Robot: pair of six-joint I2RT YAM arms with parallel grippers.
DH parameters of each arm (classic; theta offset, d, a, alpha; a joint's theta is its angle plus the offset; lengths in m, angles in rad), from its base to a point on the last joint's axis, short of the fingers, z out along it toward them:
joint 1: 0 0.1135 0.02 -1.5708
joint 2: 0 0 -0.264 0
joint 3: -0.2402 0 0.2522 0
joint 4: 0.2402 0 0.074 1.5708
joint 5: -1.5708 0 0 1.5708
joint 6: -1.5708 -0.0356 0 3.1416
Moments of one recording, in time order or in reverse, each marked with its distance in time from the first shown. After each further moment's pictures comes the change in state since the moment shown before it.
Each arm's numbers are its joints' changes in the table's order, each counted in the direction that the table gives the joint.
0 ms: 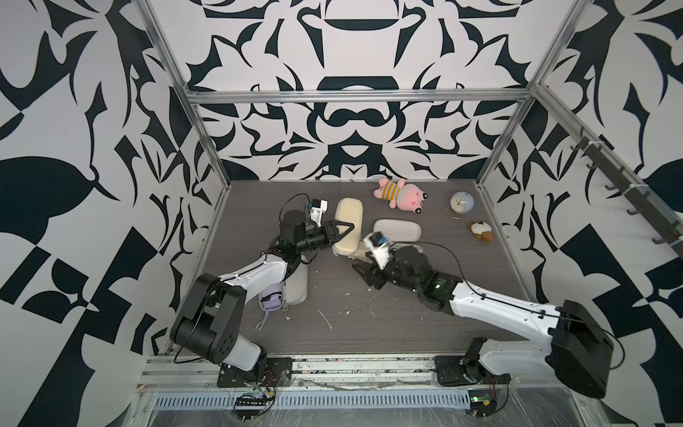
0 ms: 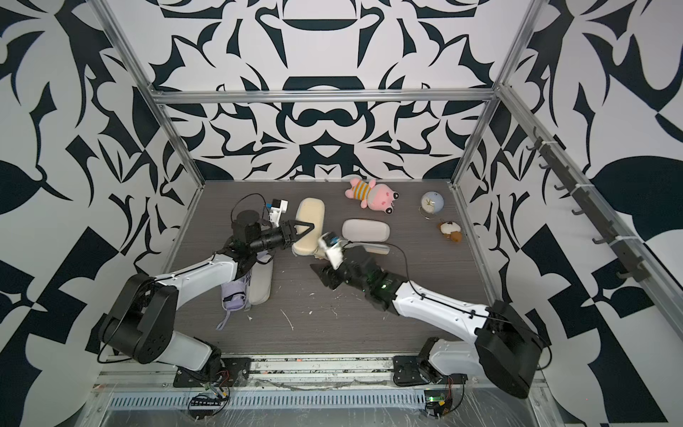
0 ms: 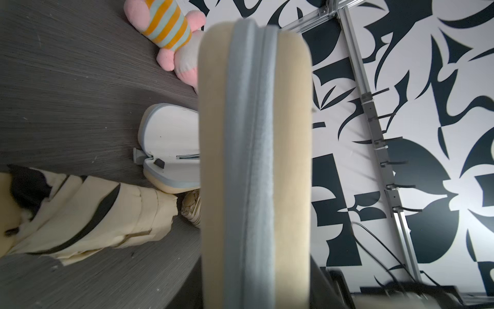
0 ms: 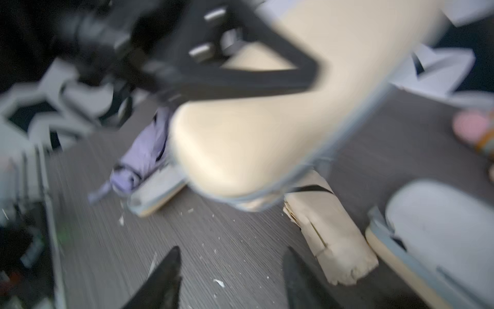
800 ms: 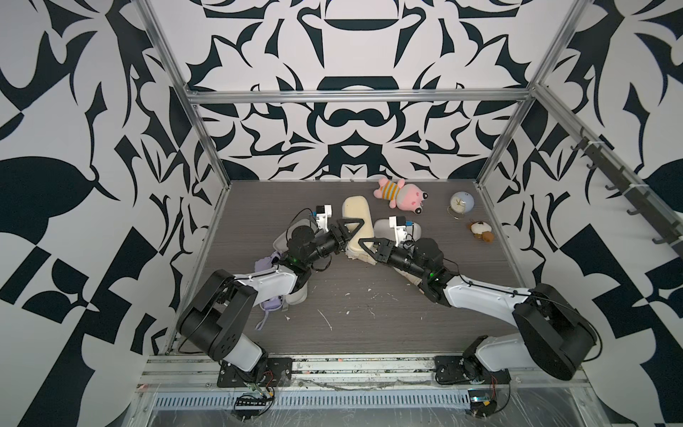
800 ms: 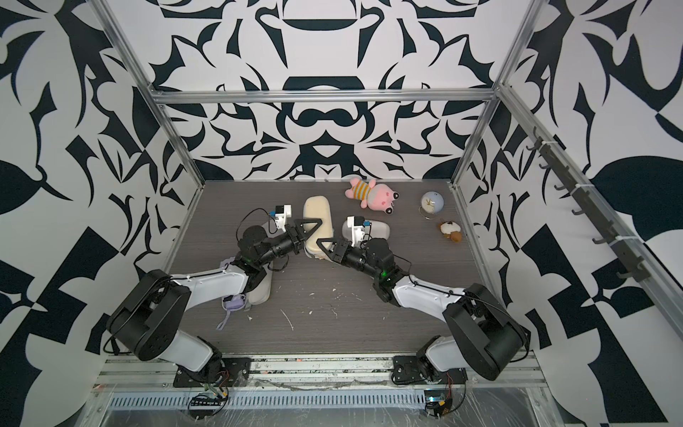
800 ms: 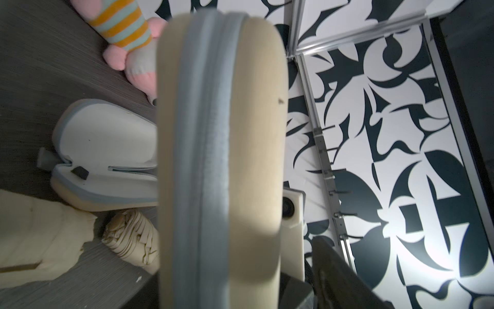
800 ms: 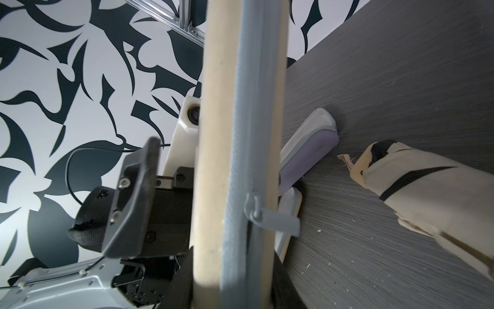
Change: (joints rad) left arm -0.111 0.027 0.098 -0.391 0.157 0.317; right arm -0.146 0.180 0.101 -0.584 0.343 -0.793
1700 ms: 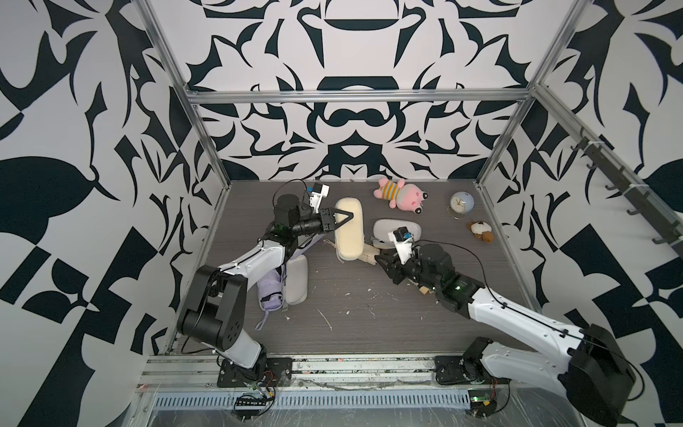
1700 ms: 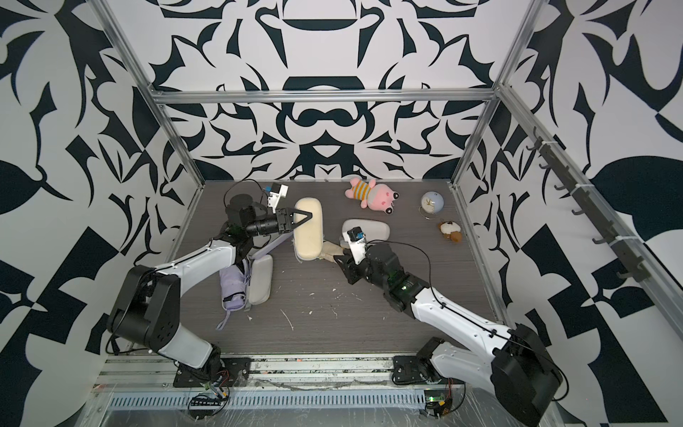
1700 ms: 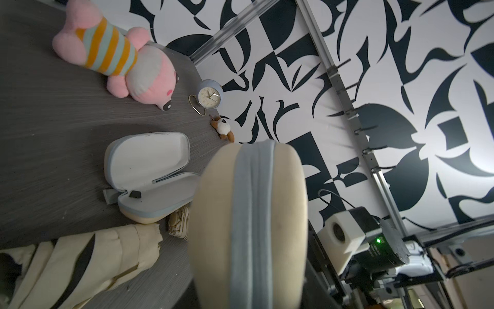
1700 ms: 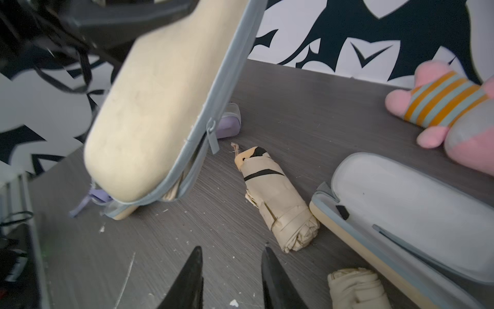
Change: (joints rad) left arm 0.189 0.014 -0.288 0.486 -0.427 -0.542; right arm 0.131 -0.275 -0.018 0.621 -0.403 1.033
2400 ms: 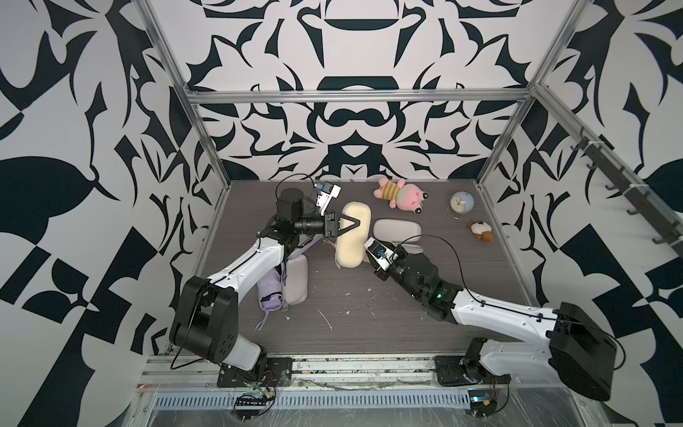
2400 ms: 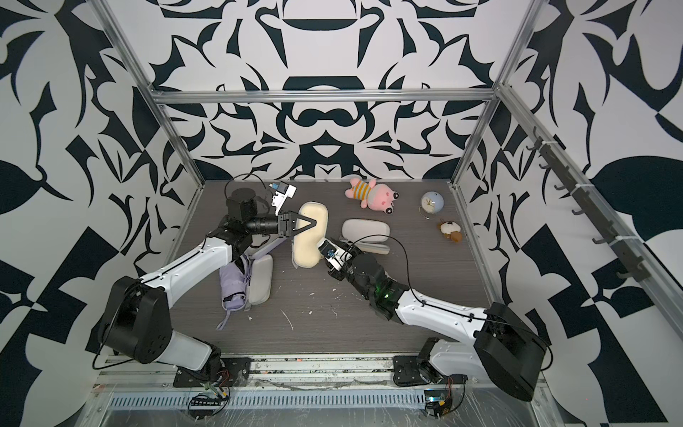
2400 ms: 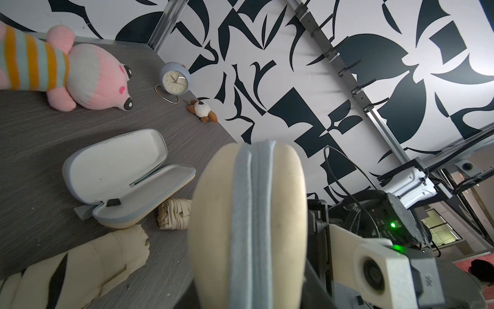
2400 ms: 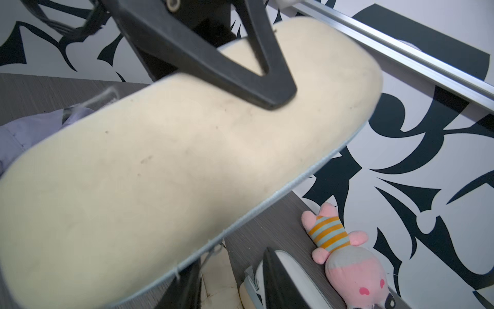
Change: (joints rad) left arm -0.045 -0.048 -0.077 0.222 -0.101 -0.259; right arm 0.134 0.104 0.017 -0.373 -0.264 0.473
